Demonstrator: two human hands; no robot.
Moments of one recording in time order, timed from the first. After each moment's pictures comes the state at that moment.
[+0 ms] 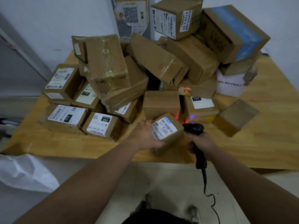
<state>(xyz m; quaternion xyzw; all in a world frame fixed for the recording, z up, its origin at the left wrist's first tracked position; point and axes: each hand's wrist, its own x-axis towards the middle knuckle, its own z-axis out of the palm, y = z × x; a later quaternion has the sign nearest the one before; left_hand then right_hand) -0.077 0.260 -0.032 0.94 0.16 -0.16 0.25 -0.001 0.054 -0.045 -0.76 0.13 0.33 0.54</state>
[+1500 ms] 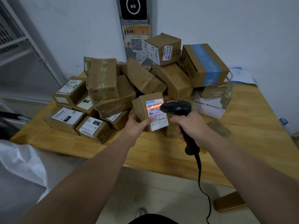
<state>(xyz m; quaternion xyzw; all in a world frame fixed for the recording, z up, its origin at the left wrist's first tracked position) -0.045 0.190 0.013 0.62 0.35 0.11 0.69 0.021 0.006 0.100 -0.77 -0.12 0.30 0.55</state>
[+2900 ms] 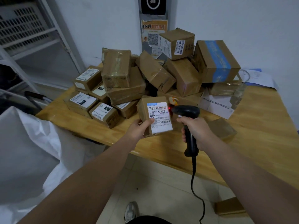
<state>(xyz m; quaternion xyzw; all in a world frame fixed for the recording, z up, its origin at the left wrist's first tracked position) -0.097 0.141 0.020 0.59 0.39 0.12 0.70 0.012 -0.024 0.076 -0.72 -0.06 0.37 0.59</state>
